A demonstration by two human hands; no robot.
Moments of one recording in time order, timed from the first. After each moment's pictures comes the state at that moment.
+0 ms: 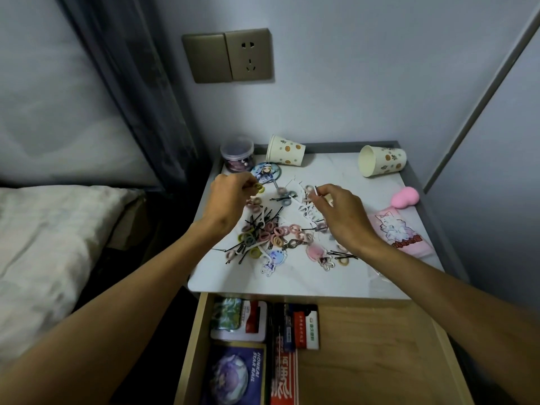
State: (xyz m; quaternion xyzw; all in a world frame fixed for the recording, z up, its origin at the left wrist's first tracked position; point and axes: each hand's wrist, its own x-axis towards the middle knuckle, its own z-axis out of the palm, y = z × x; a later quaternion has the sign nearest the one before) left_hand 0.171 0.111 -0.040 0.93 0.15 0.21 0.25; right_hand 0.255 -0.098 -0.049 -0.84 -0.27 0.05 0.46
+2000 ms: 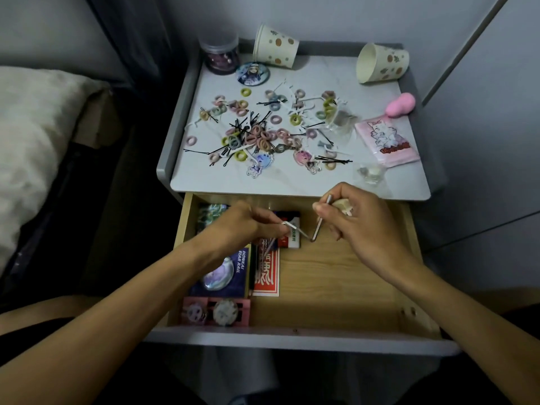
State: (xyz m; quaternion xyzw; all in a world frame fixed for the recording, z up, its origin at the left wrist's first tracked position) left_hand 0.027 -0.012 -0.080 0.74 0.22 -0.16 0.61; right_hand 0.119 -0.206 -0.063 -0.81 -0.27 0.18 0.48
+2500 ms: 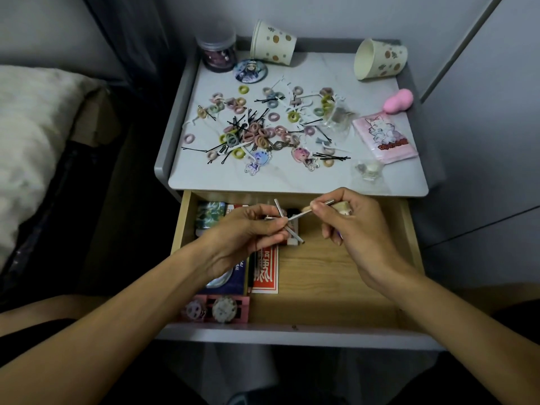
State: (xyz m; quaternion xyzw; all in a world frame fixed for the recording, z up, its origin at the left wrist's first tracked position) left_hand 0.026 -0.023 -0.087 0.41 0.32 -0.15 0.84; right_hand 0.107 -0.204 -0.075 -0.71 -0.12 0.26 0.64
